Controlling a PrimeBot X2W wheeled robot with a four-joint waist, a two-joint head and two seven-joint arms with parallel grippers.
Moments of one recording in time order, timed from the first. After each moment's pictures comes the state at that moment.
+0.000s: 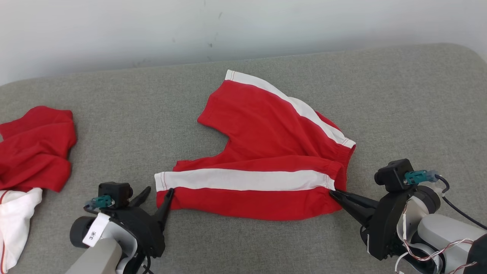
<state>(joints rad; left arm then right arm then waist) -0.56 0.24 -0.74 0.82 -0.69 -0.10 -0.13 -0.67 -0.67 1.17 0.22 1.18 0.04 -0.02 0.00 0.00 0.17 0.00</state>
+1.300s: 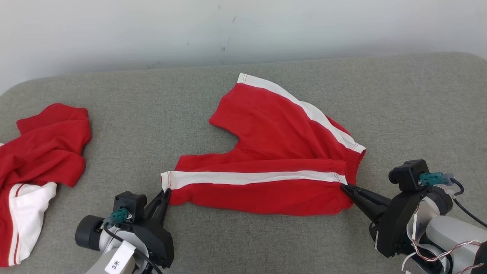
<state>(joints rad) -0.51 0.26 -0.81 0.71 -0.57 0.03 -0.22 -0.64 -0.69 1.15 0.24 1.18 0.02 -0.09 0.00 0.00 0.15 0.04</state>
